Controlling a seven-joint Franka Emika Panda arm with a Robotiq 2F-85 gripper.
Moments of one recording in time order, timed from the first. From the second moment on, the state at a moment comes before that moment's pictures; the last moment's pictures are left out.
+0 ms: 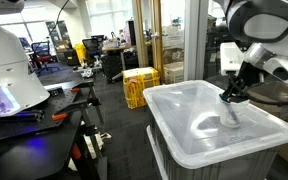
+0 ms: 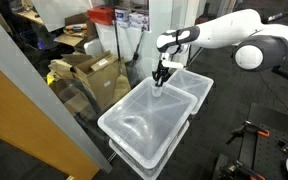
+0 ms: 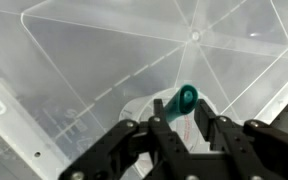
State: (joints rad) arm -0.39 1.30 0.00 -0.85 0.46 1.90 0.01
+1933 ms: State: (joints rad) arm -0.35 1.10 0.00 -1.03 0.46 1.89 0.01
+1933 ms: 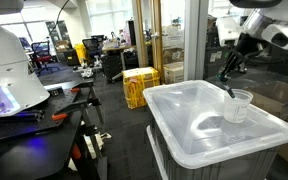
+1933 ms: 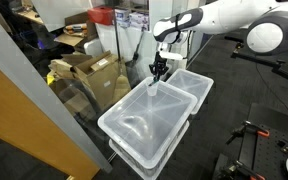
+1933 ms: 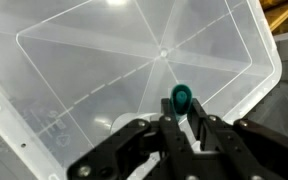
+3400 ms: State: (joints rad) arm -0.13 0.62 -0.06 -1.86 0.27 2.56 0.07
